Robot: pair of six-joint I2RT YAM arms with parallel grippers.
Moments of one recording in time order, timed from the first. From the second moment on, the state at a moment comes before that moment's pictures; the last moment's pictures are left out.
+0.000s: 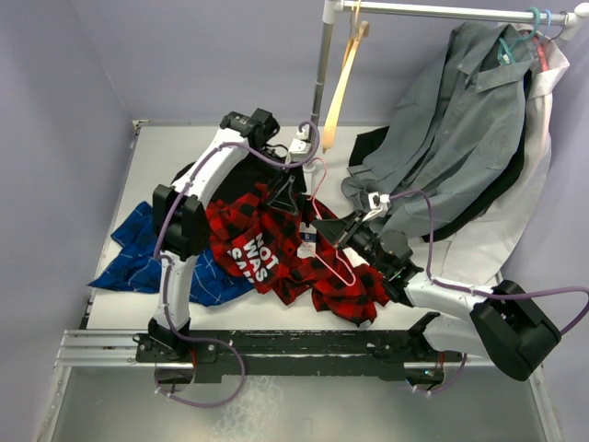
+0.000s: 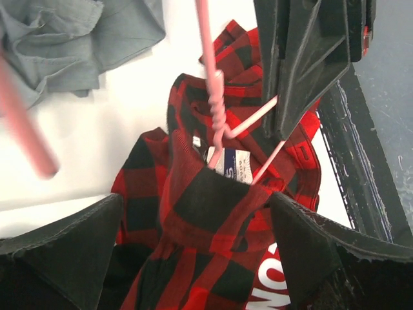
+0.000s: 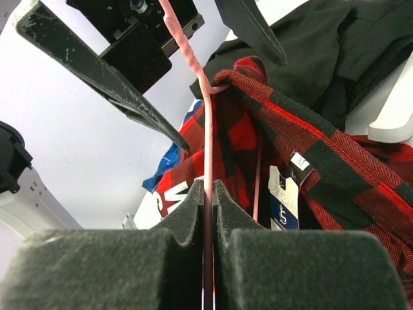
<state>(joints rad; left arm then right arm) -0.43 2.18 2.16 -1.41 1.12 1.12 0.65 1.19 0.31 0.93 -0.07 0.88</state>
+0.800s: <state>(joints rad) -0.50 2.07 1.95 -1.46 1.15 1.26 0.68 1.18 0.31 0.92 -0.16 0.87</state>
